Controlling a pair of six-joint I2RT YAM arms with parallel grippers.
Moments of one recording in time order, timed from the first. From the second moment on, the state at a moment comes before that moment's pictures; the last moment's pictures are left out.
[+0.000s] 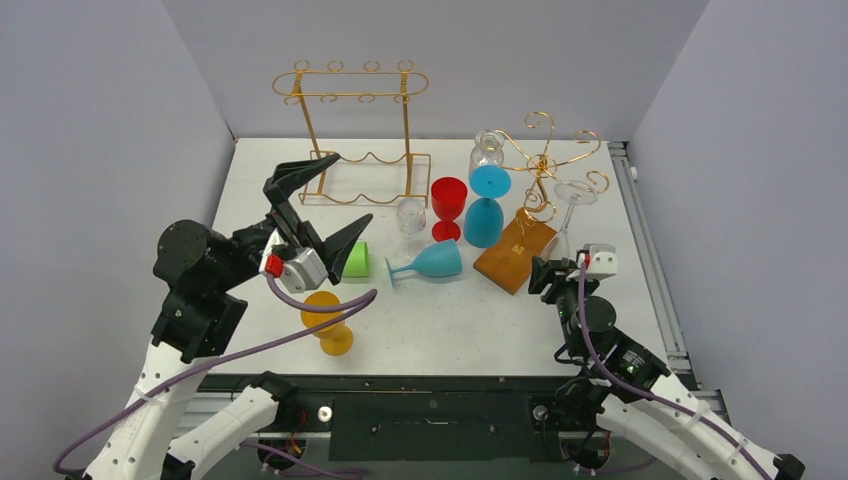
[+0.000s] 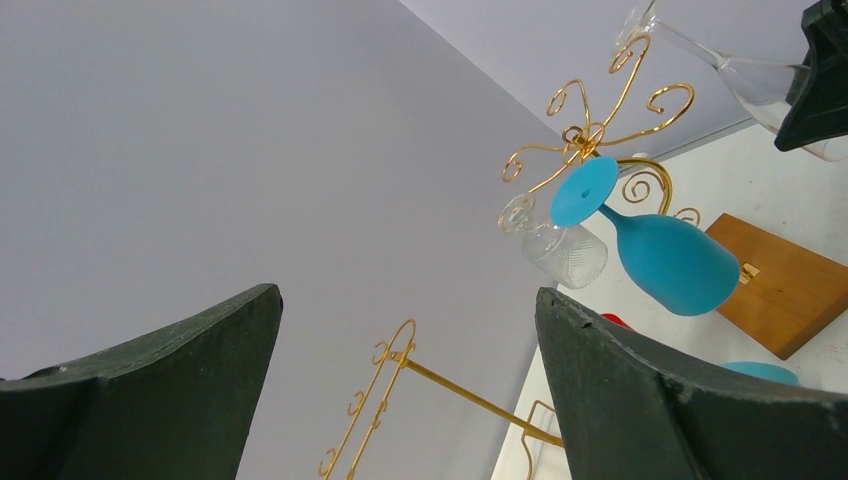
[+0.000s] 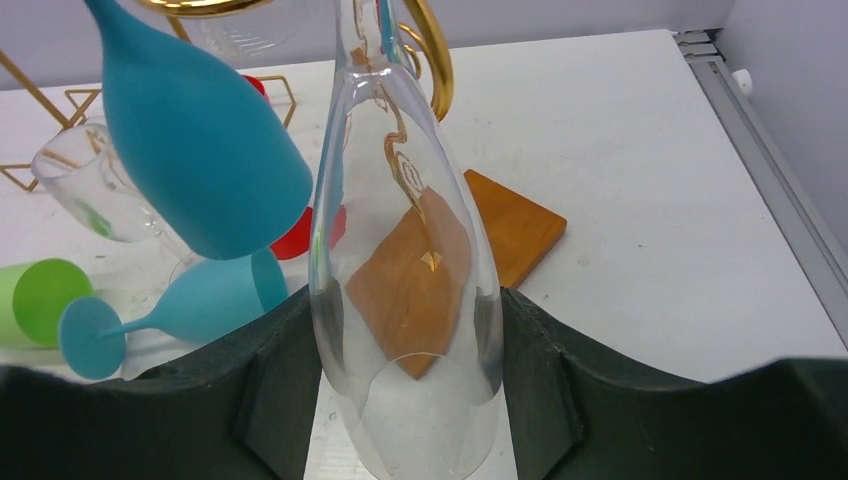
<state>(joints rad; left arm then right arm) -0.48 0.80 1.20 -0.09 0.64 0.74 0.82 0.41 0.48 -0.21 0.74 0.22</state>
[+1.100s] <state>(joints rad) -0.48 0.82 1.20 -0.09 0.64 0.75 0.60 0.71 0.40 0.20 0.48 0.19</state>
